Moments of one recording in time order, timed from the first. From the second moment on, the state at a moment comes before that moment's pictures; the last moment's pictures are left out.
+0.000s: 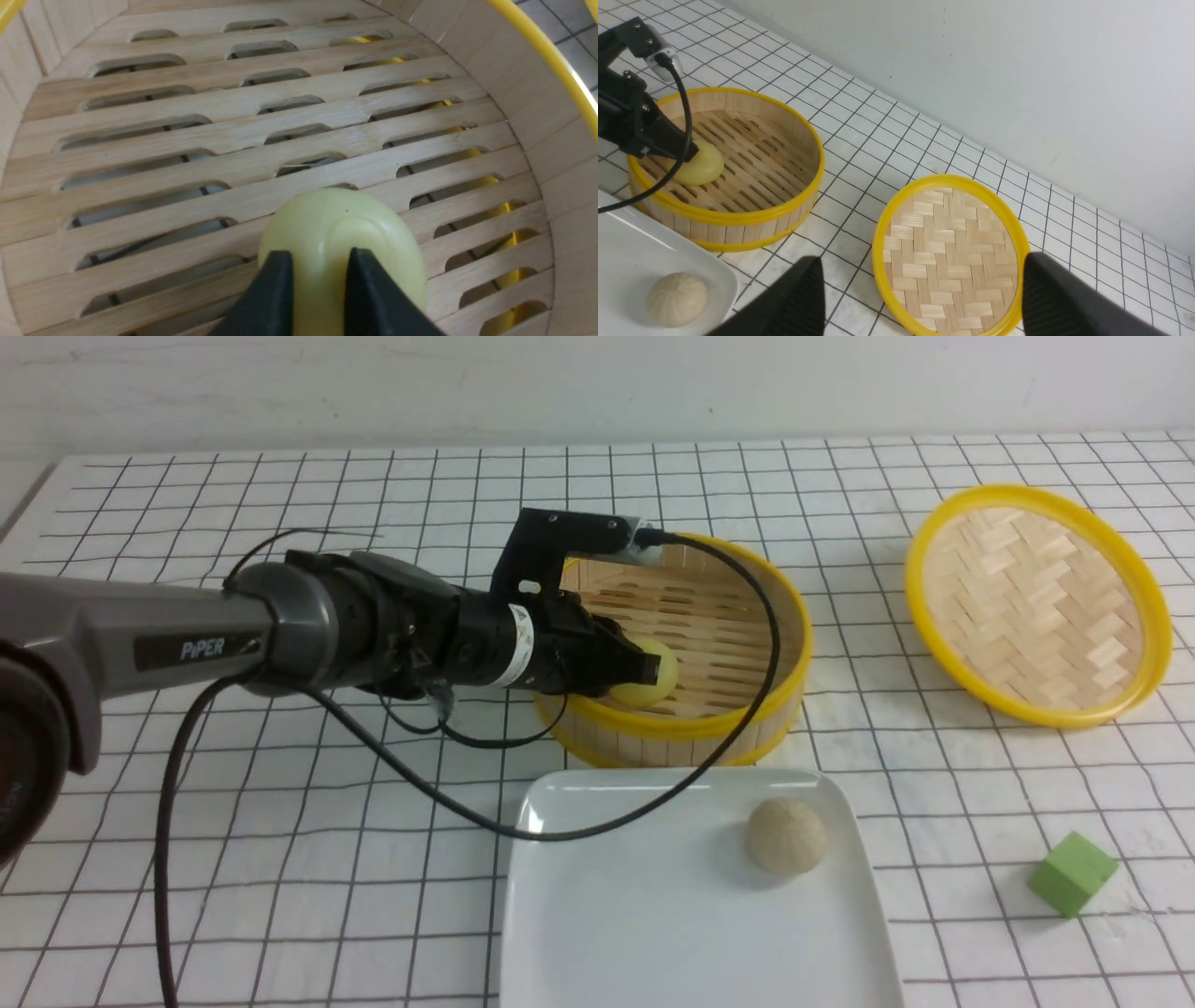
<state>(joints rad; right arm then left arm) 0.23 0.63 -0.96 0.03 0.72 -0.35 -0.43 2.00 -1.25 1.76 -0.40 -1.85</state>
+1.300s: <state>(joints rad) 0.23 0.63 -0.96 0.04 0.67 -0.35 -0.43 1.53 -1.24 1.79 -0.63 -2.03</state>
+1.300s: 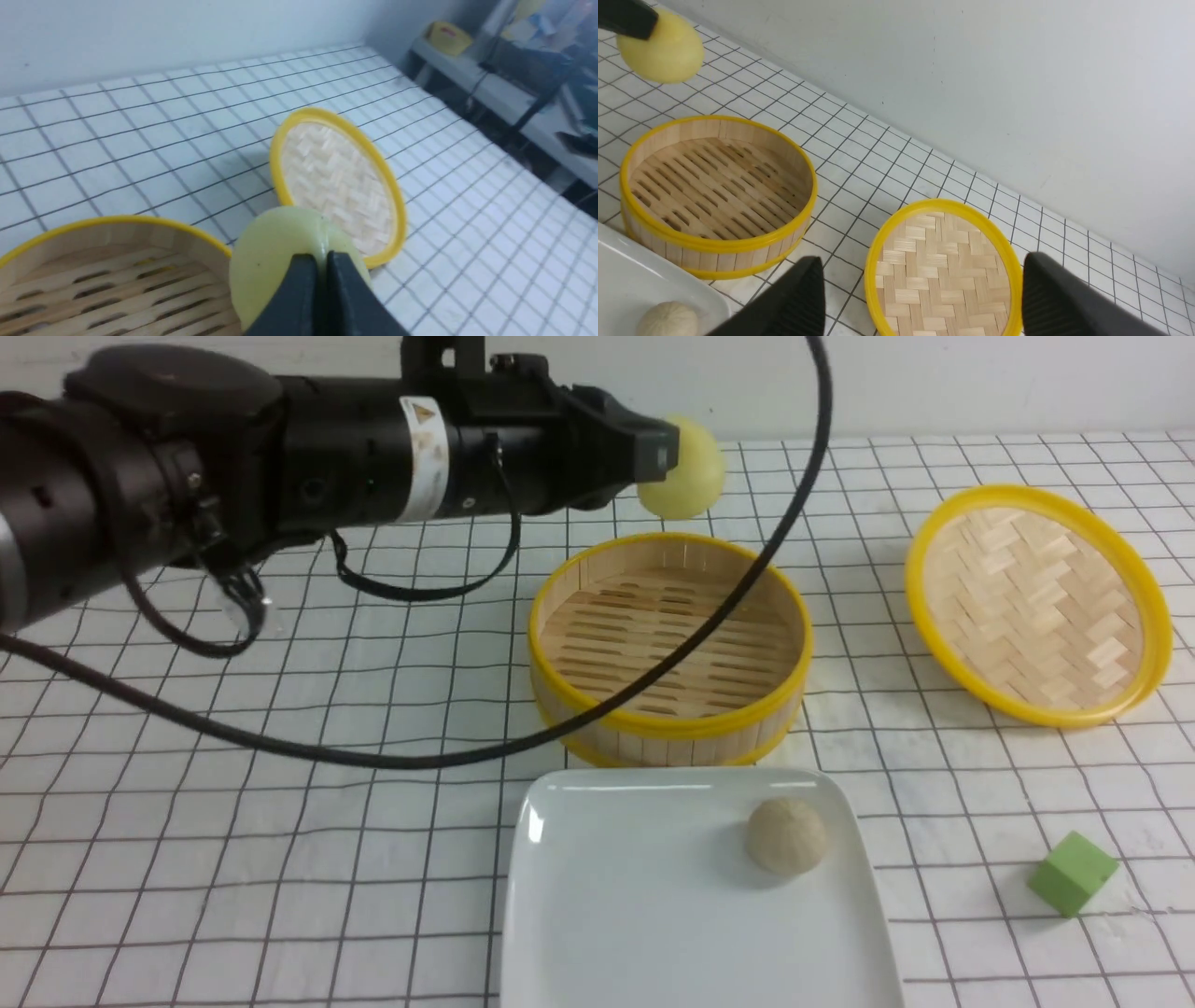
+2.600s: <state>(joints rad) 0.23 0.63 -0.96 0.10 0.67 -0.35 -0.43 1.46 -0.69 1.78 -0.49 -2.06</state>
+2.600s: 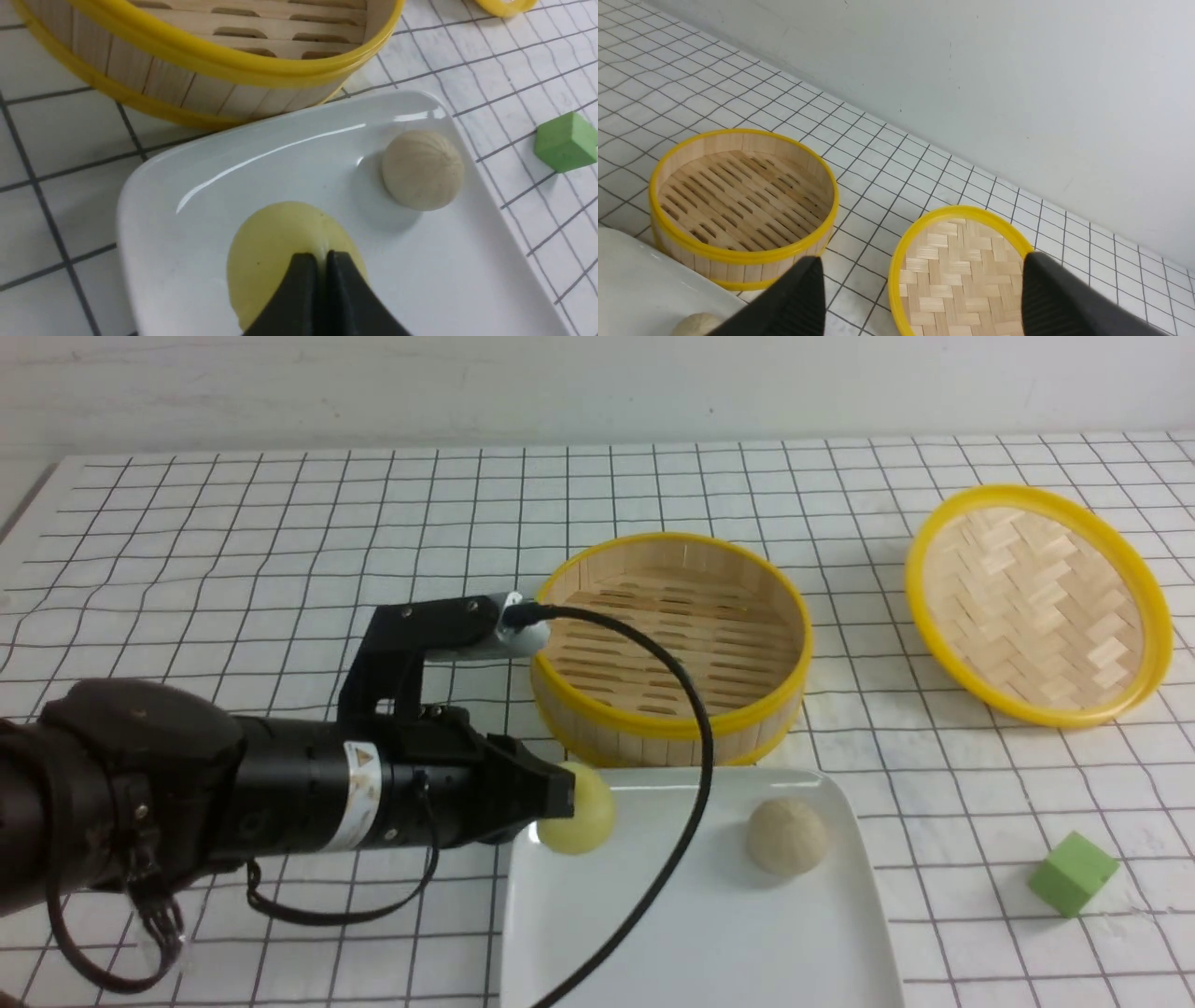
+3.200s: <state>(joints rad) 0.23 0.63 -0.96 0.11 0.67 -0.35 -0.43 1.57 -0.70 1.78 -0.44 -2.02</state>
